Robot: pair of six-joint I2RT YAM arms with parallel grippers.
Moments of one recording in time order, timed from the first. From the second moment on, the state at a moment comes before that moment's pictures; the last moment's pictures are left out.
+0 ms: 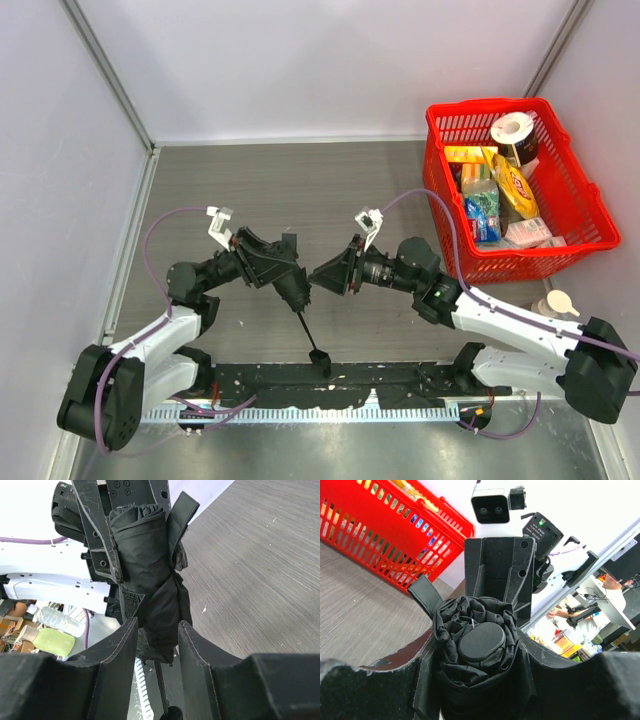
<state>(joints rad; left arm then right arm) -0.31 1.03 0.27 1.27 0.89 -1.10 0.87 1.05 0.60 0.44 -0.39 0.68</state>
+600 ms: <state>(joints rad) -0.32 1.09 0.35 1.28 0.88 -1.46 0.82 0.87 0.64 0.11 -0.07 0.54</state>
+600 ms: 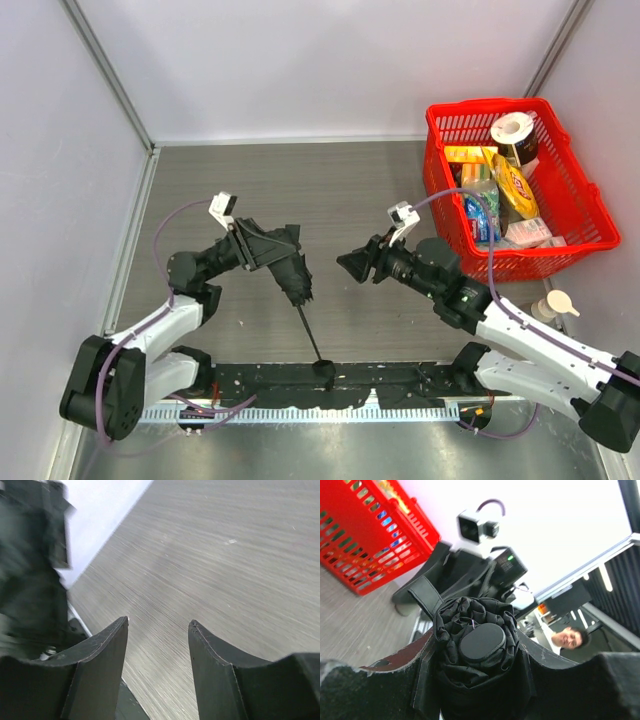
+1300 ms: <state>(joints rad) -0.32 0.92 0.80 -0.72 0.14 -1.49 0.78 1.06 0.88 -0.16 -0.04 0.29</state>
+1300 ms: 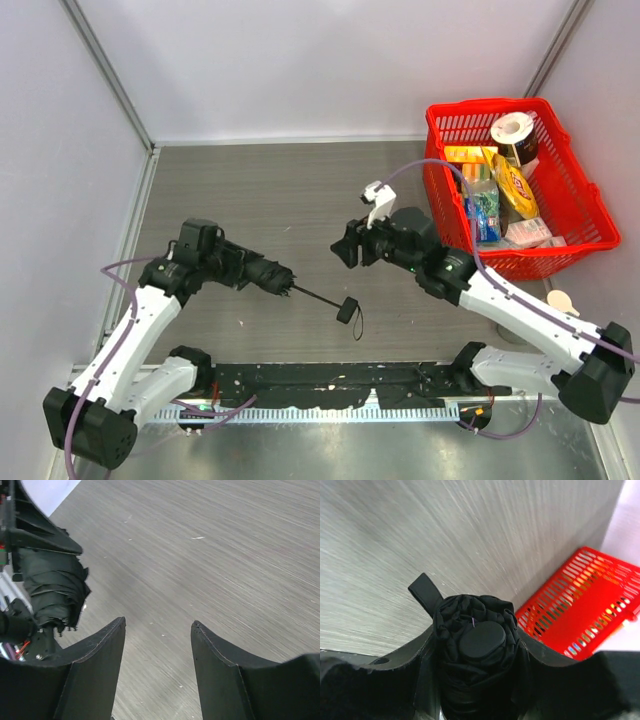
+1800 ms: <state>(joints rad) -0.32 1.02 0.84 -0.89 0.06 -1.49 1.09 1.33 1.07 -0.13 -0.15 0.25</state>
